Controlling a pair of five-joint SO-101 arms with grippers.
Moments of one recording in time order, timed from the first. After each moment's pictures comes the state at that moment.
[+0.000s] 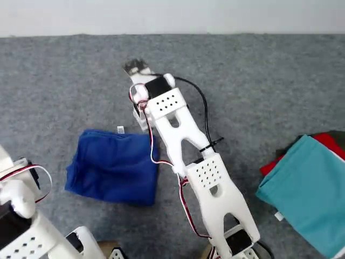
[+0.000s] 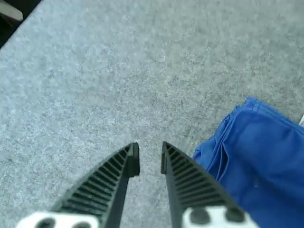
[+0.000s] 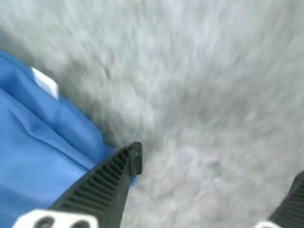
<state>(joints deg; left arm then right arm) -43.5 -59.4 27.9 92.2 -7.3 -33.6 60.4 -69.4 100.5 -0.9</state>
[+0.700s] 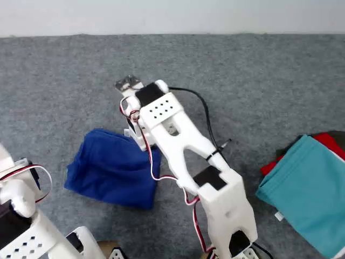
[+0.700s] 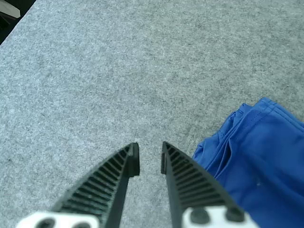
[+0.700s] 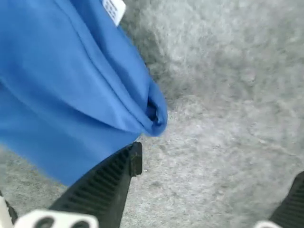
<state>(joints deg) -43.5 -59.4 28.3 92.0 -8.0 -38.9 30.5 -34.6 100.5 0.1</state>
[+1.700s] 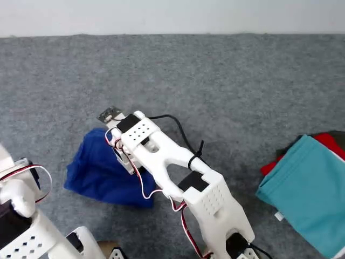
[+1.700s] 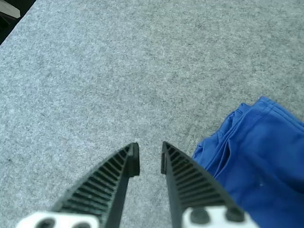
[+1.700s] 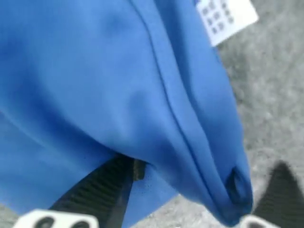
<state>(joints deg) -43.5 -59.4 28.3 92.0 -8.0 -46.6 40.9 -20.9 81.1 -0.6</state>
